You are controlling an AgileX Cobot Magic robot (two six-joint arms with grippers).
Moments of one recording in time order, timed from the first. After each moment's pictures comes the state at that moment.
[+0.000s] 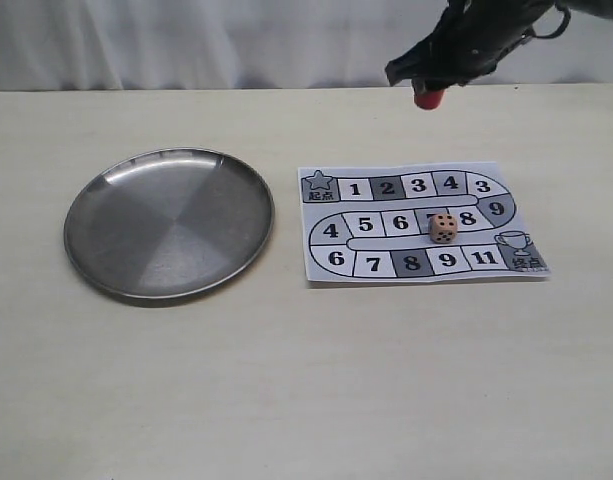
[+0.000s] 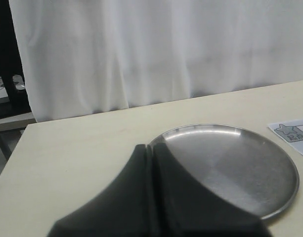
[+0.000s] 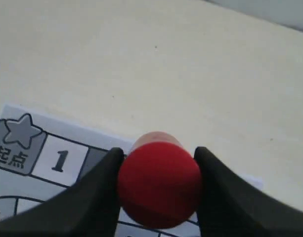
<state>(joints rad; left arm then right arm) 0.01 0.00 0.00 0.14 0.18 -0.10 0.20 2.06 -1.73 -0.08 0.73 -0.07</state>
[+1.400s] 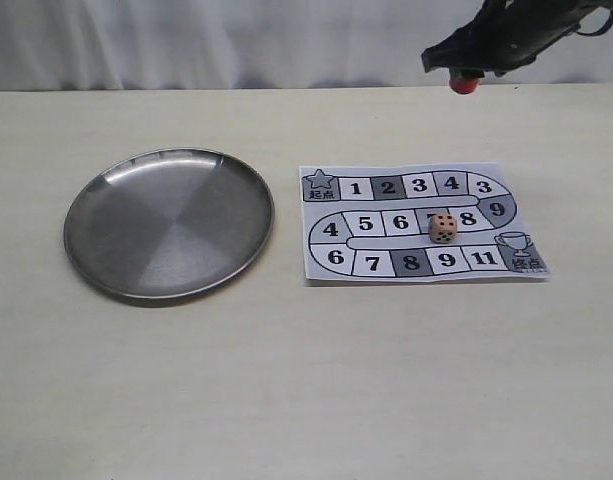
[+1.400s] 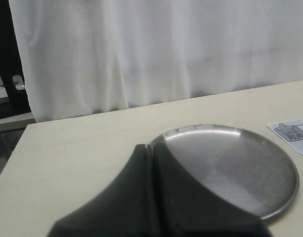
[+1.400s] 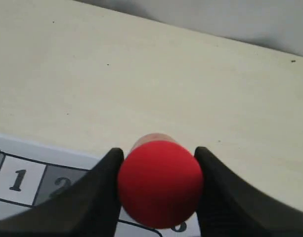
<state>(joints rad) 0.01 0.00 0.00 0.14 0.18 -0.10 0.13 1.97 -1.63 -0.14 0.61 -0.01</state>
